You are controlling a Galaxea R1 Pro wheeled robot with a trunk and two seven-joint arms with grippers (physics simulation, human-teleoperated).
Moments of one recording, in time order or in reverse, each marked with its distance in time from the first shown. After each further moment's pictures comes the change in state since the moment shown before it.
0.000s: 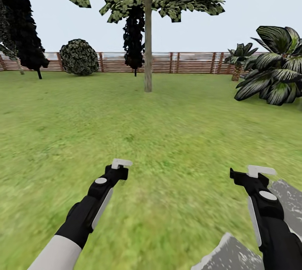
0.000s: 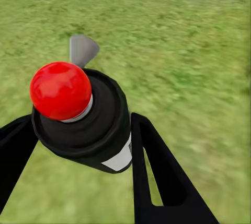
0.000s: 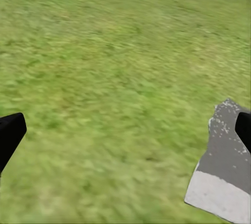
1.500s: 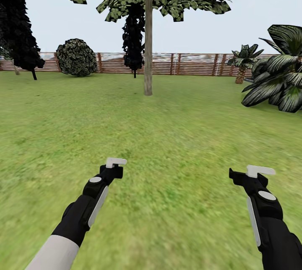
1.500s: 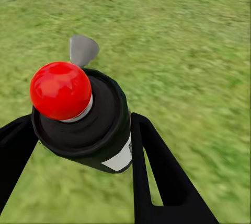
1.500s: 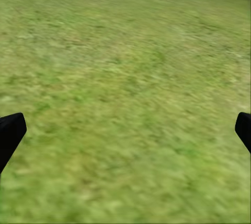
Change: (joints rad) left arm 0.000 0.006 0.069 0.000 0.002 0.000 -0.003; right arm 0.000 0.006 0.002 0.000 0.000 0.000 -0.001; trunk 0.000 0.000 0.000
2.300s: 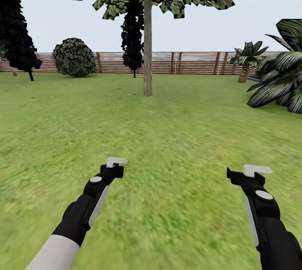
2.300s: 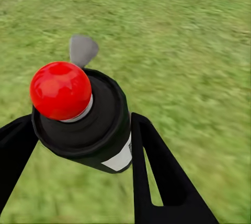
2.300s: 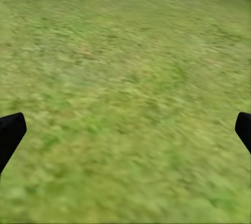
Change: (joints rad) left arm -0.002 -0.004 0.000 -0.004 -0.002 -0.001 -0.002; right arm 0.000 0.001 0.024 0.000 0.008 0.000 0.000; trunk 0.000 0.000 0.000
